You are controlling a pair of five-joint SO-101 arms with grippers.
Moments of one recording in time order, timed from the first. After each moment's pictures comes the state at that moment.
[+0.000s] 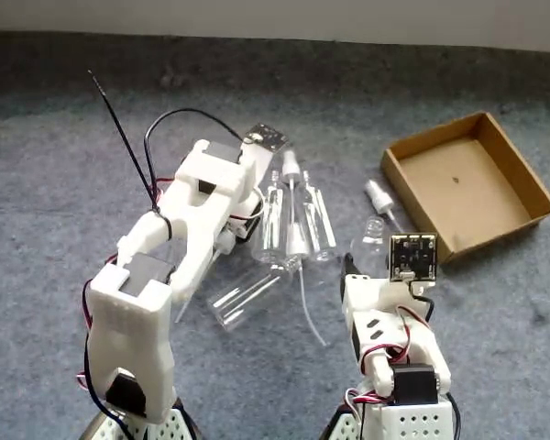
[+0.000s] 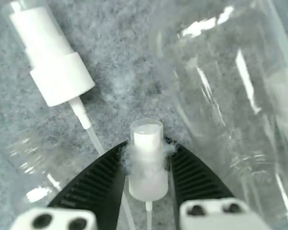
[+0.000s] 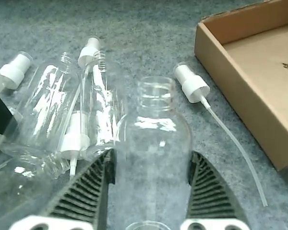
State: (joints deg) left arm 13.1 28.7 -2.8 73.0 -4.8; right arm -6.5 -104.6 92.3 51.8 -0.9
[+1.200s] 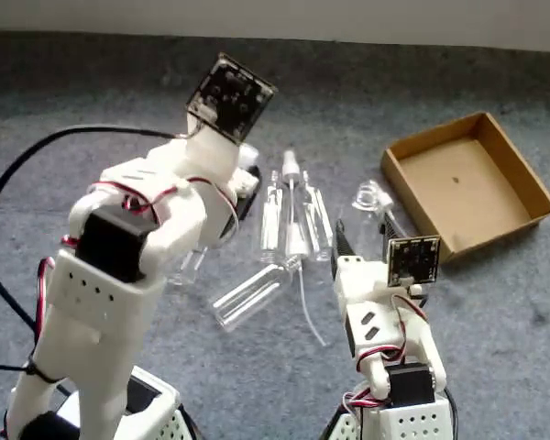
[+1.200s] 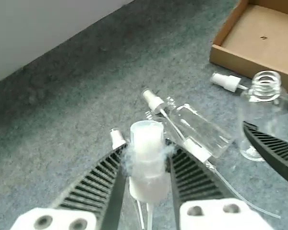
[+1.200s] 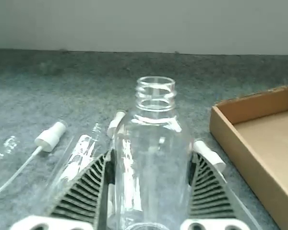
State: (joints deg) left arm 20.6 -34.4 4.8 78.0 -5.1; right arm -12.2 -104.6 92.3 34.5 -1.1
